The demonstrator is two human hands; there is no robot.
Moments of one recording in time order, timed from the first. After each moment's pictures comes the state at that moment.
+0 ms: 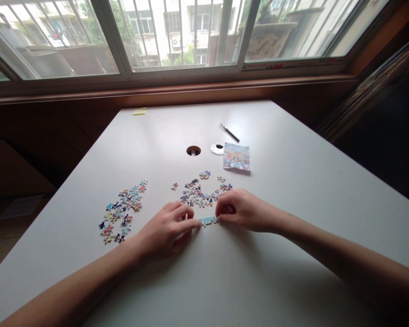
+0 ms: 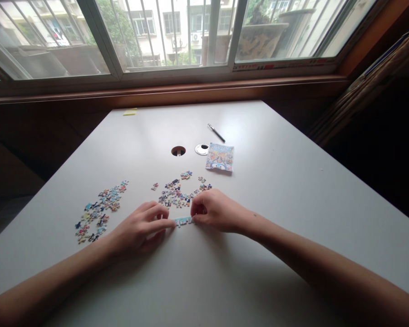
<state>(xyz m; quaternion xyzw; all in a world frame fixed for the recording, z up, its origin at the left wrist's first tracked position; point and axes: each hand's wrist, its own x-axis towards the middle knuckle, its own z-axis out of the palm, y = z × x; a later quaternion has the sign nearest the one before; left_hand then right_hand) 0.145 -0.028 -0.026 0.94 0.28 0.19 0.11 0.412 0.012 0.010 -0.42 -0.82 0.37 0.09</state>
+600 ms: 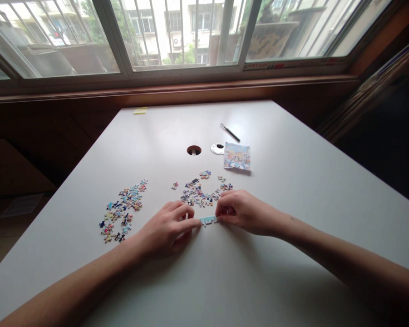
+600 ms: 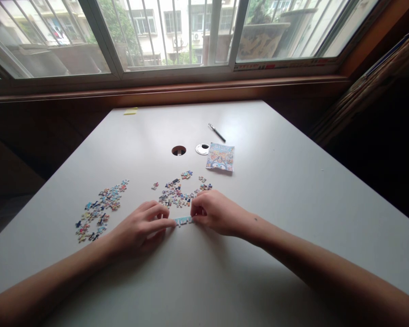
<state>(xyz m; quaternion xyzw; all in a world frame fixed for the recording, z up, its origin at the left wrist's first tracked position) 0.146 -0.029 -0.025 0.94 0.28 0.19 0.10 0.410 0.008 0.009 -0.39 -0.86 0.32 0.11</state>
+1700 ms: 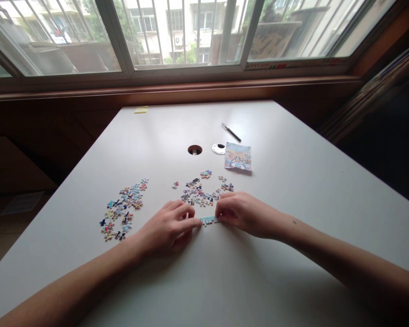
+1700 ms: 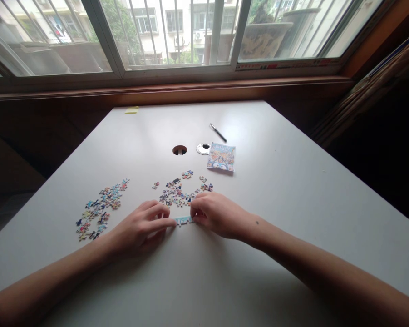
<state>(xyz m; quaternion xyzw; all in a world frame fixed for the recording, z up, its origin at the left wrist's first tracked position) 0.145 -0.028 -0.025 0.94 0.28 0.18 0.11 0.409 0.005 0.014 -0.36 -0.89 0.28 0.08</state>
